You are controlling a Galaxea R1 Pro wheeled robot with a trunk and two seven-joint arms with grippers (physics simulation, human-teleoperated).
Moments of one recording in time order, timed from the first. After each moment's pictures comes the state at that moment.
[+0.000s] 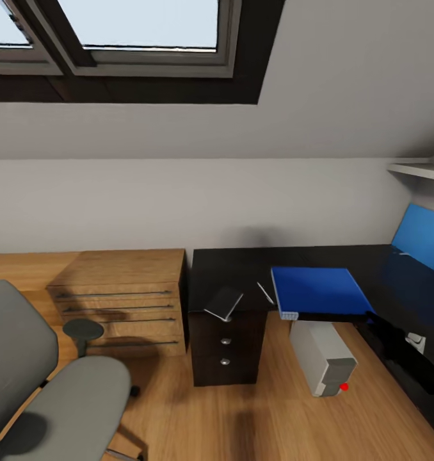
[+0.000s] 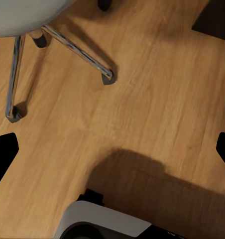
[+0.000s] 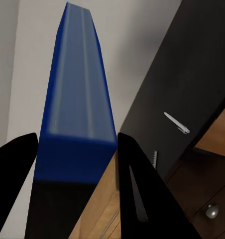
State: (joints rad) left arm -0.05 -0.06 0.19 -0.30 0.15 -0.43 0.05; right arm -0.61 -0.26 -1.03 -0.70 -0.27 0.72 0.92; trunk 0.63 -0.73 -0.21
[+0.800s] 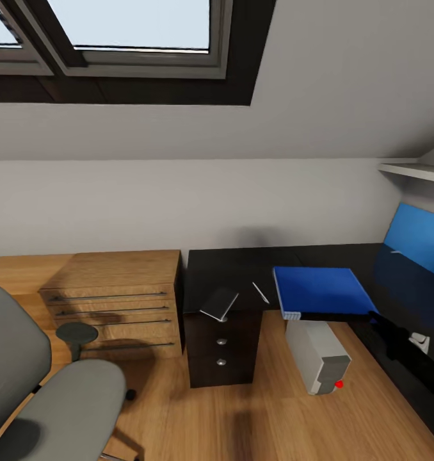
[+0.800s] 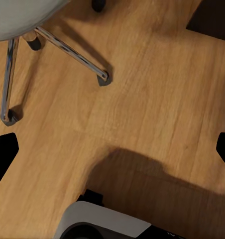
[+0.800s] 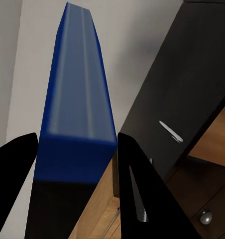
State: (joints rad) left arm -0.05 -0.06 0.19 -0.30 0.15 -0.43 0.05; right arm -0.61 -0.27 -1.04 -0.70 -0.27 0.72 0.93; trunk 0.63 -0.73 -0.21
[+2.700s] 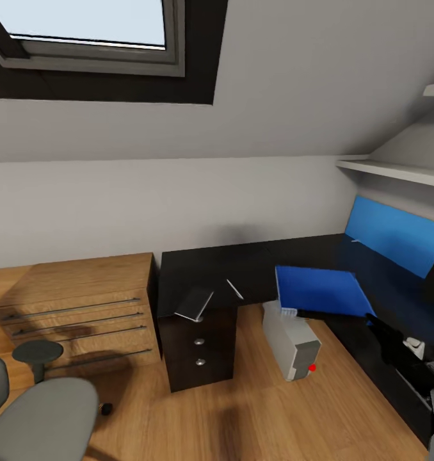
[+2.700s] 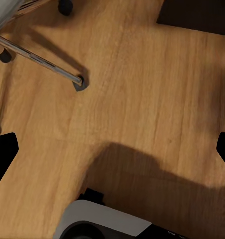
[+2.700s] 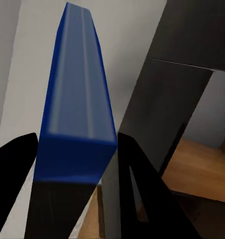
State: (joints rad) left arm -0.05 -0.06 0.19 -0.30 0.15 -0.43 0.05; right arm -0.61 -0.22 -1.08 -0.71 -0.30 0.65 0.86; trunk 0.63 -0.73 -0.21
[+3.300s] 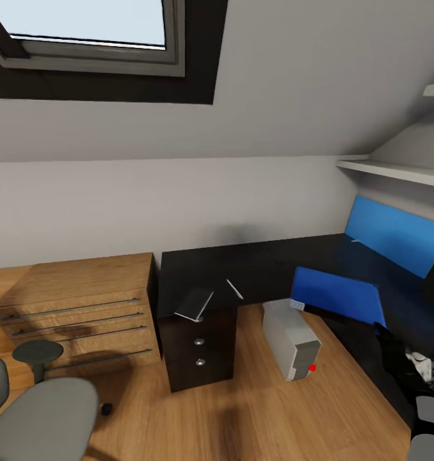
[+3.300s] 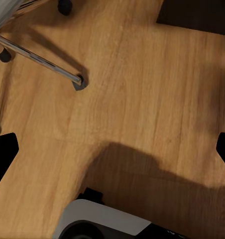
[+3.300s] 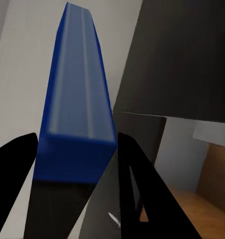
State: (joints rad) left arm -0.05 -0.06 0.19 -0.30 0.15 -0.43 0.05; right arm -0.61 -0.12 -1.19 -0.71 -0.39 0.42 0.67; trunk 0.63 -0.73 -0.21
